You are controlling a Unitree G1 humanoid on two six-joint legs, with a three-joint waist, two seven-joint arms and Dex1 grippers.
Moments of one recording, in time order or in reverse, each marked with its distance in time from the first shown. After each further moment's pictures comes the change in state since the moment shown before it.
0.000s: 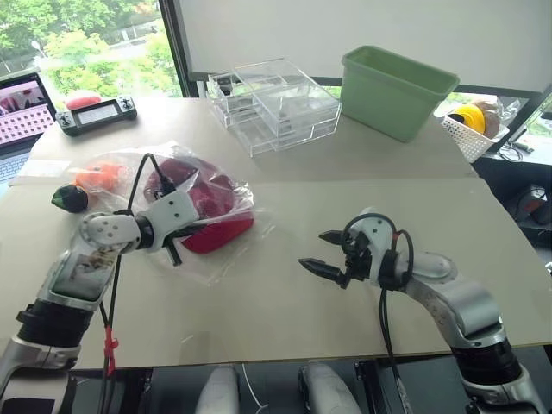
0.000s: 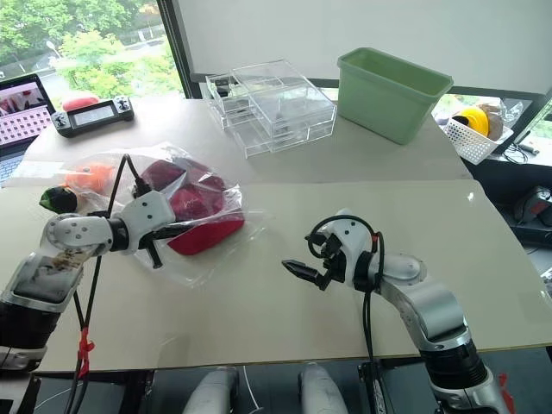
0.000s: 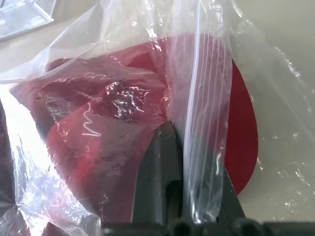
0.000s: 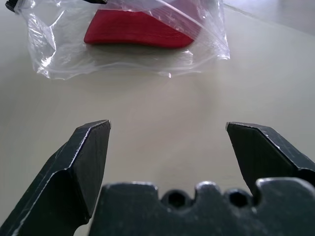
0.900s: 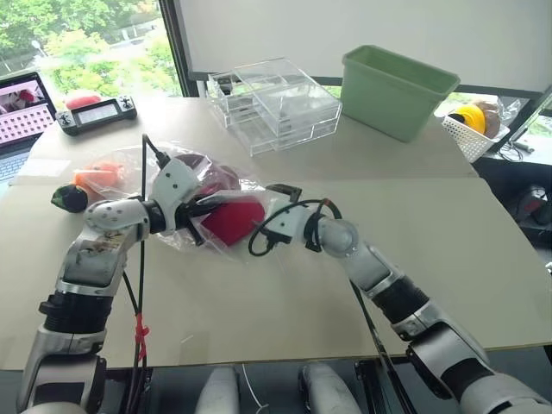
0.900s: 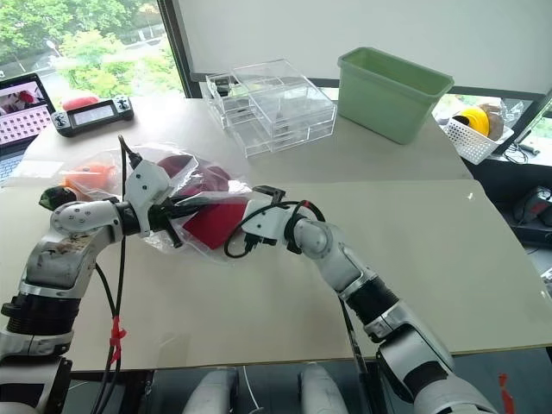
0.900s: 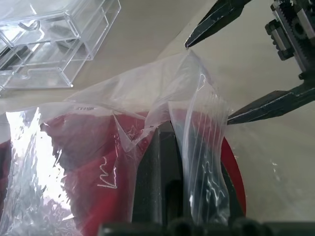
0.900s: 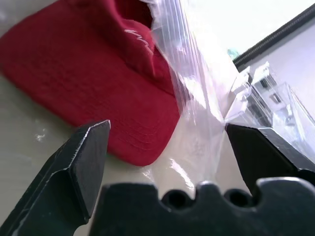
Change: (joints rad) left arm -0.087 -0.146 0.106 -0.016 -0.195 0.115 0.032; right arm -0.424 0.227 0.451 0.617 -0.707 -0.755 -0.273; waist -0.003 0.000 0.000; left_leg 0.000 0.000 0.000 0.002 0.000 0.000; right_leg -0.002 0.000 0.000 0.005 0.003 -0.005
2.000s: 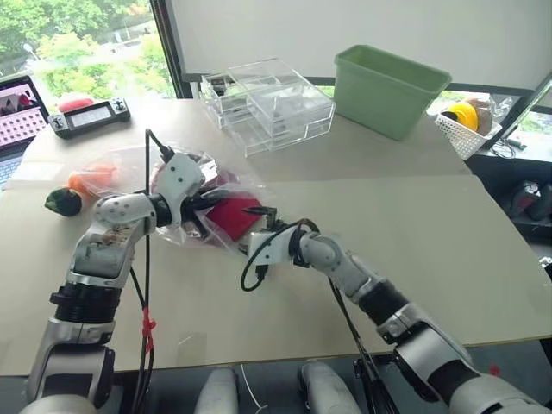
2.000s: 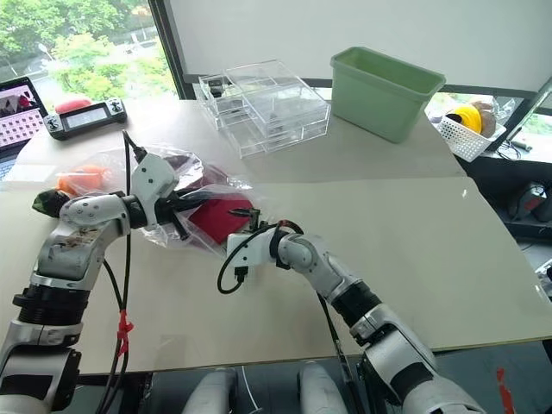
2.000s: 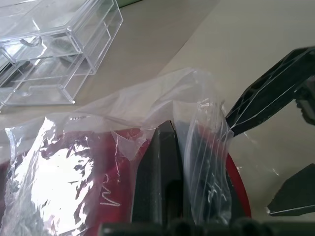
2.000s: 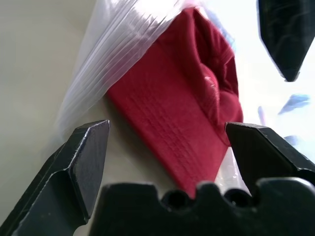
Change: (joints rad) left arm -0.051 -0.037 -0.023 0.066 0.017 -0.045 0.015; right arm -0.034 0.118 0.014 0.249 -0.211 -0.283 -0.002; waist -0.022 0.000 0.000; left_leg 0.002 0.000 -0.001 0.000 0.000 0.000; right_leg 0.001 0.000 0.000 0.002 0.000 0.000
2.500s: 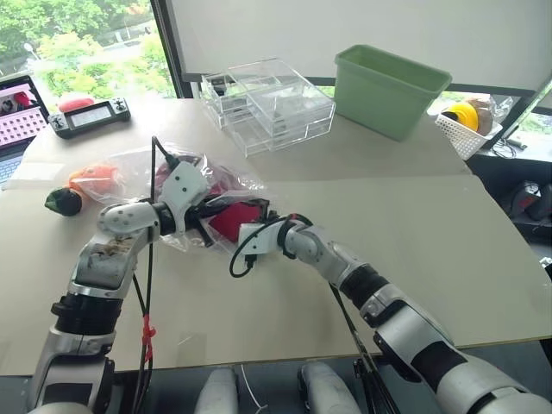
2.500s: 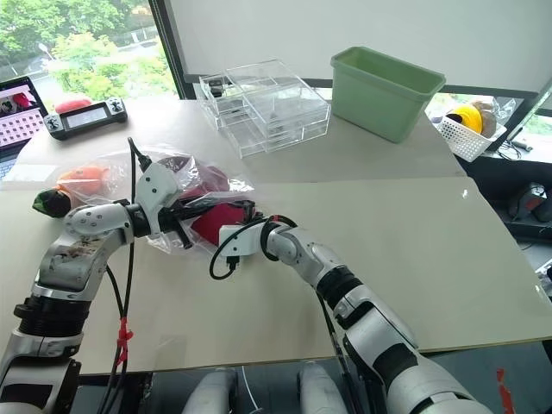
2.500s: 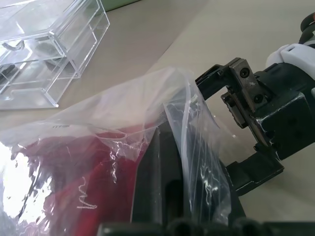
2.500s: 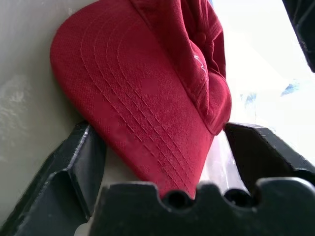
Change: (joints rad) left arm 0.056 -0.005 -0.001 -0.081 -0.015 0.019 0.006; right arm -0.109 0.066 0.002 0.220 -0.083 -0.021 -0.159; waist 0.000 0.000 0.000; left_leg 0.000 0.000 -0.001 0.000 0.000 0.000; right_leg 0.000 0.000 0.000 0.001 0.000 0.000
